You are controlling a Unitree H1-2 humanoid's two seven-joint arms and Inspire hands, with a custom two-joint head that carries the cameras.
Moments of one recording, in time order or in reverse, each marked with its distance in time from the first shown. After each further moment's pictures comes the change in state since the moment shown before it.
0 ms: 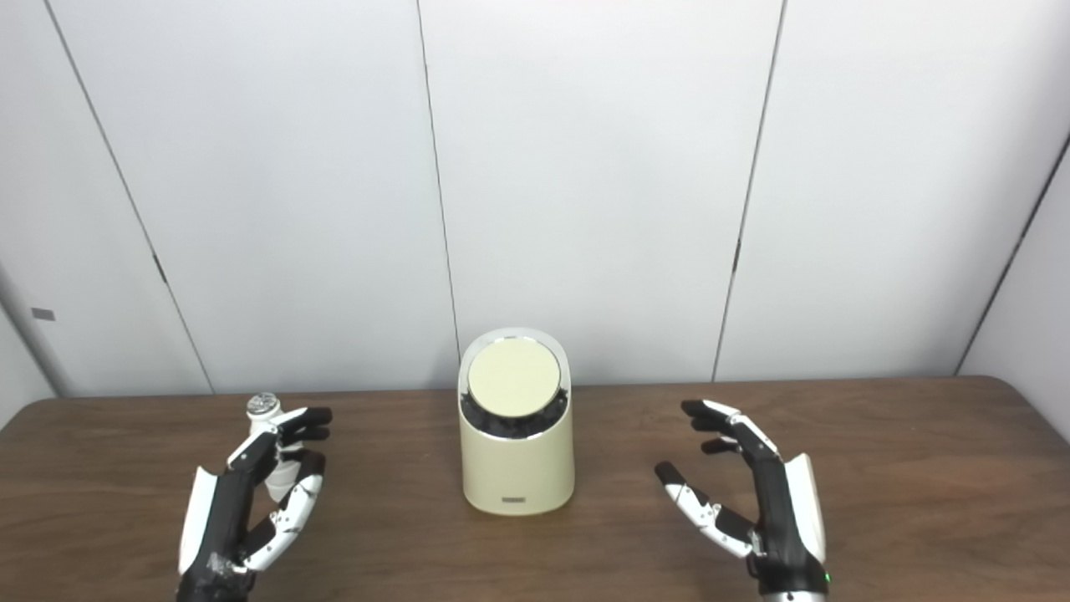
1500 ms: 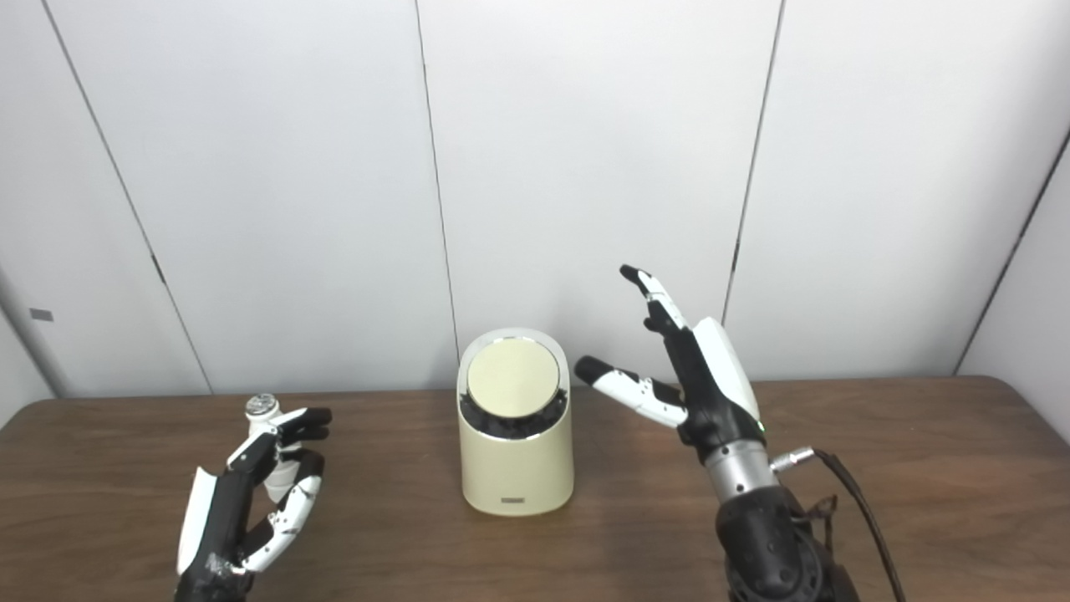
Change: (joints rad) left arm 0.000 0.004 0.006 0.000 -0.001 0.000 -0.011; right arm -0.278 -0.041 0.125 -0.276 -0.081 0.574 0.312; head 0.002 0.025
